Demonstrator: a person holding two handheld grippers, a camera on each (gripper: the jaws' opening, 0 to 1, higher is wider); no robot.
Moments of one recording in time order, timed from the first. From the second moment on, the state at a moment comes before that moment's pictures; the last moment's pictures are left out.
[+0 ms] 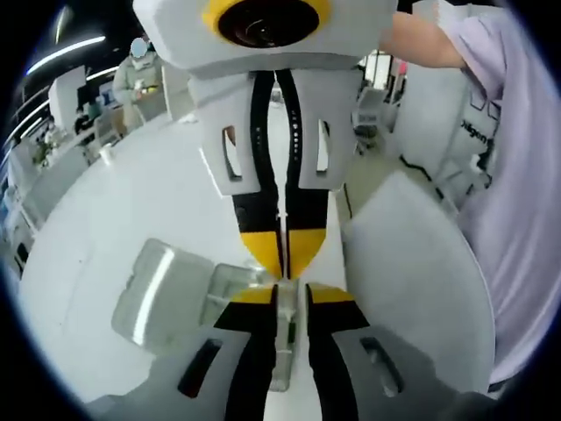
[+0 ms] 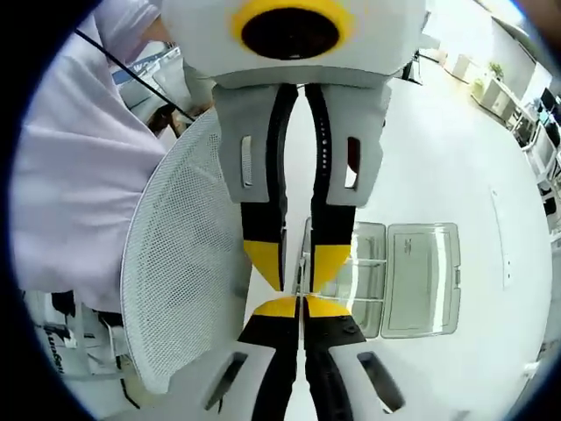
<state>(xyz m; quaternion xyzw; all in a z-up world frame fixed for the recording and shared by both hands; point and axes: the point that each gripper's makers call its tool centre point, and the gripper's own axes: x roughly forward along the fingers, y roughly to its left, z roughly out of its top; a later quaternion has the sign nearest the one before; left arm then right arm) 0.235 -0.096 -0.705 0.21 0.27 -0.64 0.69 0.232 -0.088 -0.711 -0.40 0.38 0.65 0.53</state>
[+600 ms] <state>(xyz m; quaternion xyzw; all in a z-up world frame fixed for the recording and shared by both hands) 0.245 -0.041 -0.696 0.17 0.25 -0.59 0.75 0.263 -0.105 -0.726 -0.38 0.40 0.60 0.58</state>
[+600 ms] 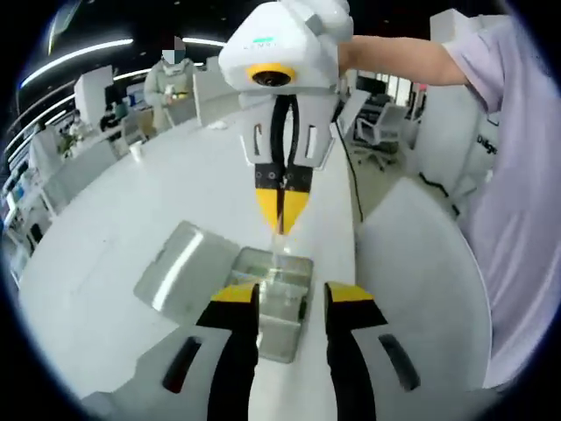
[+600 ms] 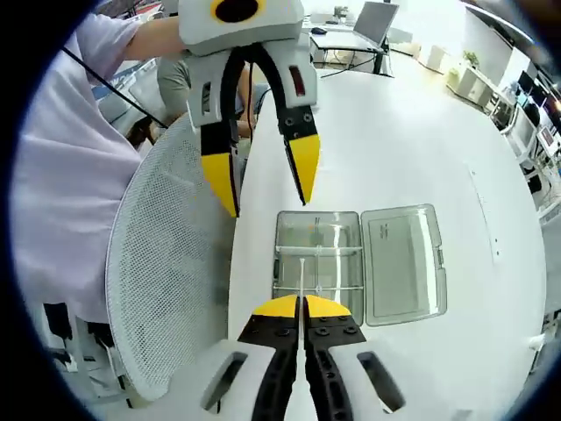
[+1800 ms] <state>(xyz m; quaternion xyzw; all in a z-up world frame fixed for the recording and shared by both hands) 0.241 0.003 -0.686 0.12 0.26 -0.54 0.79 0.275 -0.117 -0.782 -0.40 0.42 0.59 0.57</state>
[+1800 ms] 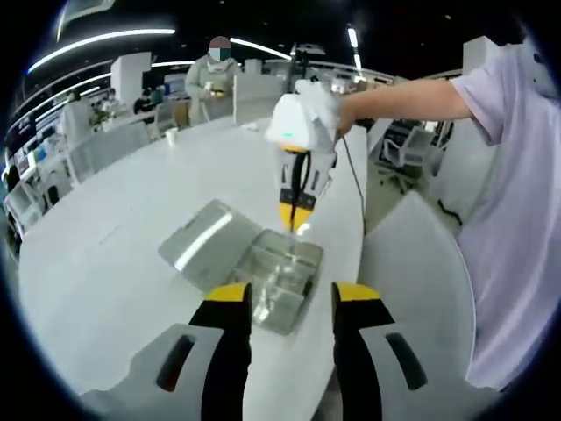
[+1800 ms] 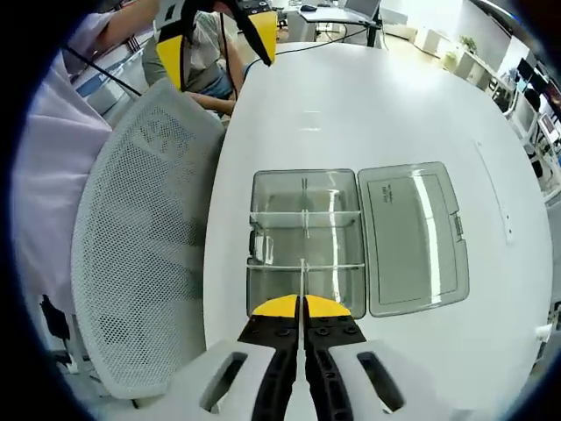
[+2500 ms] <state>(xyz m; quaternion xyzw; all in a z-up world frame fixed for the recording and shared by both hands) 0.246 0.007 -0.689 0.12 0.27 -0.54 0.79 0.276 -0.118 -0.790 -0.42 0.42 0.59 0.55</state>
